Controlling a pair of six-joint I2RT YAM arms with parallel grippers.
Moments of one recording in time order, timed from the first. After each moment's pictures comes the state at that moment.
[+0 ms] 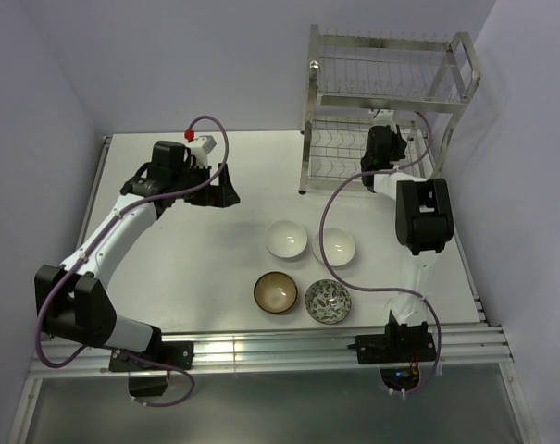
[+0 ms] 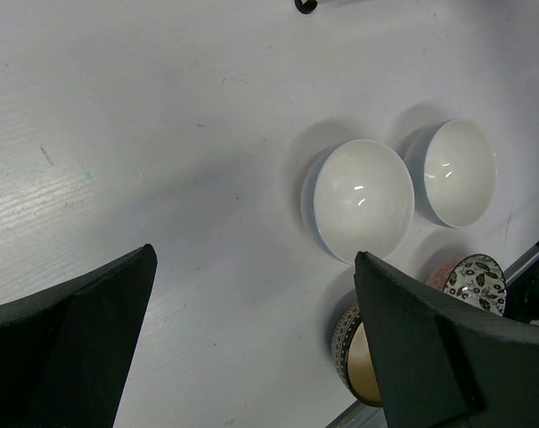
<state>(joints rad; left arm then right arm) -0.30 1.42 1.21 -0.49 0.40 -0.22 0.05 2.11 1.36 0.58 0.73 -0.43</state>
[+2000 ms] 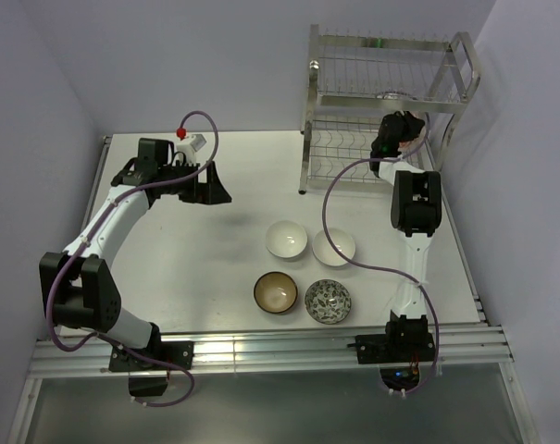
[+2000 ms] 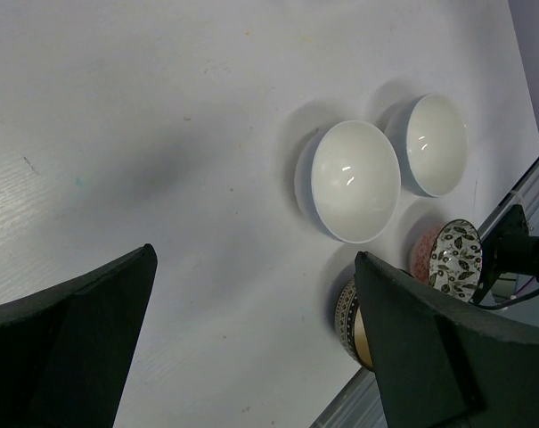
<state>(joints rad) -0.16 1.51 1.24 -0.52 0.66 -0.11 -0.05 2.44 1.78 0.75 0.71 -0.83</state>
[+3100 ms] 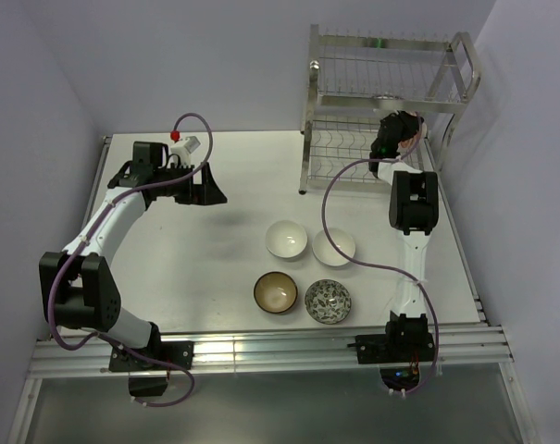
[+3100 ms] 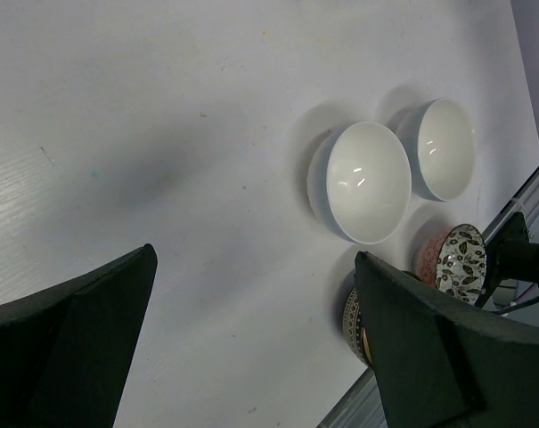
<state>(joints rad) -0.12 1.51 1.21 -0.49 0.68 -0.11 -0.05 2.51 1.85 0.79 0.64 -1.05</state>
